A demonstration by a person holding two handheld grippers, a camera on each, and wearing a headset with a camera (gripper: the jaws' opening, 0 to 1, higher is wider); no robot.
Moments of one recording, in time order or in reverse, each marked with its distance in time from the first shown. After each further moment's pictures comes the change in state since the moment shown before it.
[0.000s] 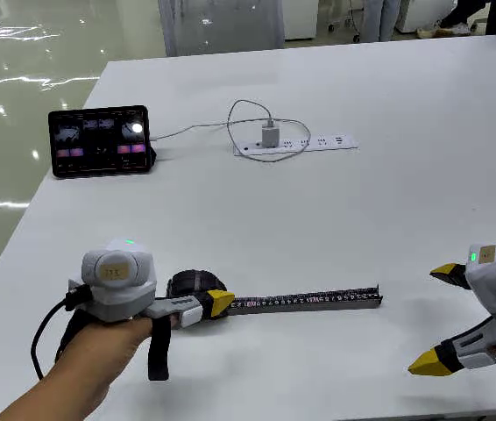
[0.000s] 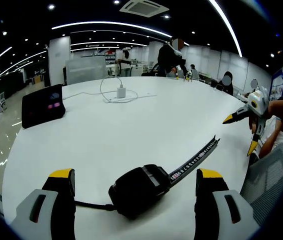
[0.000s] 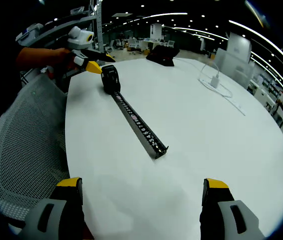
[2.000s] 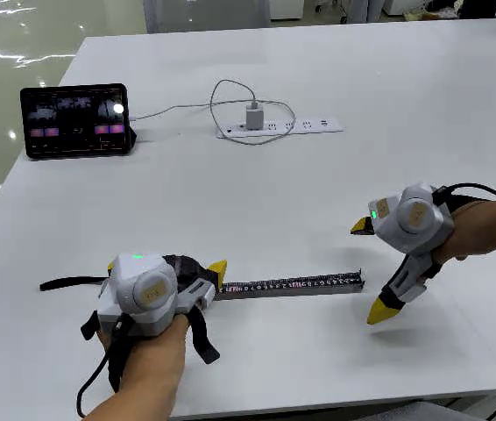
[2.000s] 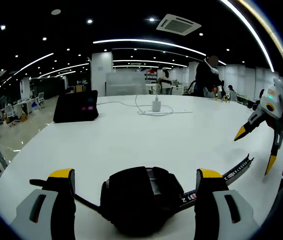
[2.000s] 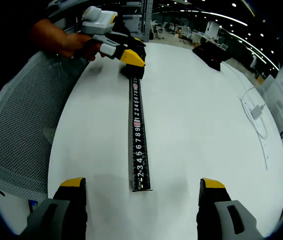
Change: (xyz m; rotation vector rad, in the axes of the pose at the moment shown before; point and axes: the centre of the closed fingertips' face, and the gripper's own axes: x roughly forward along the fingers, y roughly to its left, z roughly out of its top) left arm 0.020 0.011 -0.010 -0.118 -0.195 0.360; right arm 0.054 -0.022 0.033 -0.384 0.164 0.211
